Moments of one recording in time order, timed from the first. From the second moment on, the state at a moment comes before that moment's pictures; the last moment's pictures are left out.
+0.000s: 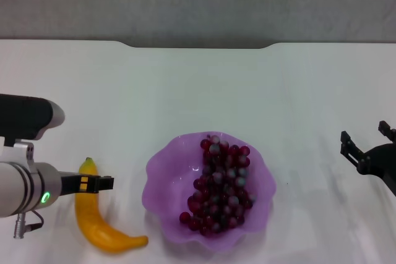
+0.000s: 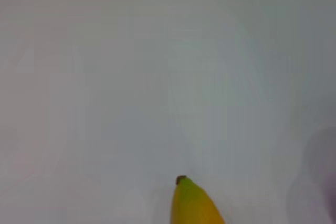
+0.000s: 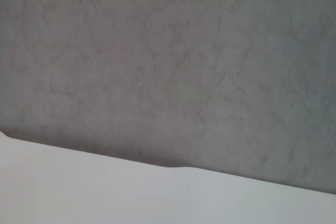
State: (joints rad) left arm -0.23 -2.04 -1.37 -1.34 2.87 -0.82 -0.18; right arm 0.32 2.01 0.84 0.37 -2.40 -0.88 0.00
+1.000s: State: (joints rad) left arm -0.35 -2.04 -1.36 -1.14 2.87 -0.82 -0.21; right arm 0.33 2.01 0.84 0.37 -2.40 -0.88 0.00
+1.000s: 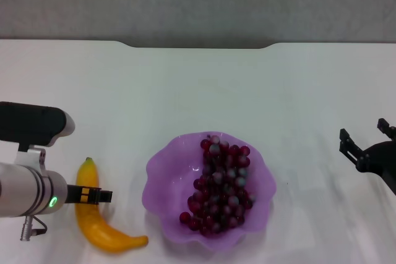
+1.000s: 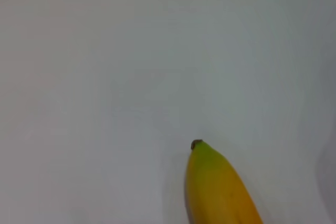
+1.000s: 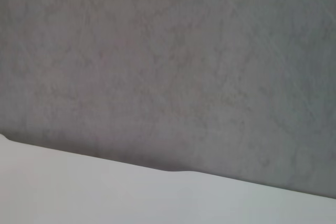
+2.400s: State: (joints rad) left arm -0.26 -2.04 -1.47 -1.57 2.77 -1.08 -0.02; right arm 0.34 2.01 0.83 0.37 -2.40 -0.88 0.00
